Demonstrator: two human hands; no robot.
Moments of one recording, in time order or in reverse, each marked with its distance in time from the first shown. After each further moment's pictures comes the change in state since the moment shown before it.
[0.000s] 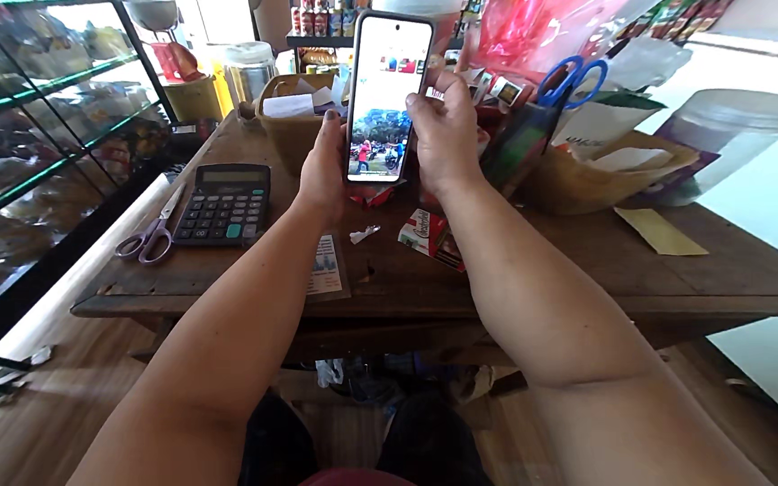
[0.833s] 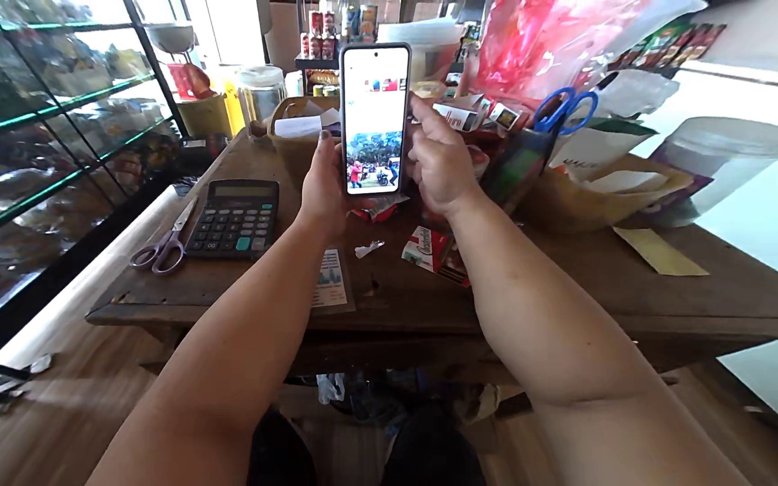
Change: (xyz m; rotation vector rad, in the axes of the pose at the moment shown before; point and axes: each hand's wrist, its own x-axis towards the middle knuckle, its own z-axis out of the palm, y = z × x) left_hand 0.002 0.003 -0.003 -0.091 0.071 -0.011; right_hand -0.001 -0.006 -0.005 0.066 -0.339 0.048
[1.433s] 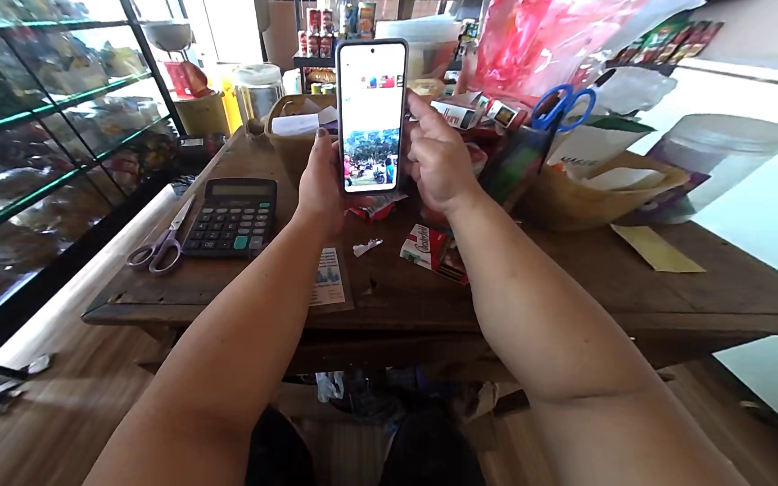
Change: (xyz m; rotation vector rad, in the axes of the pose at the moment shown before) left_hand -0.001 0.000 0.001 -0.011 0.013 -0.009; right_hand -0.002 -0.001 -0.002 -0.007 -0.032 -0.017
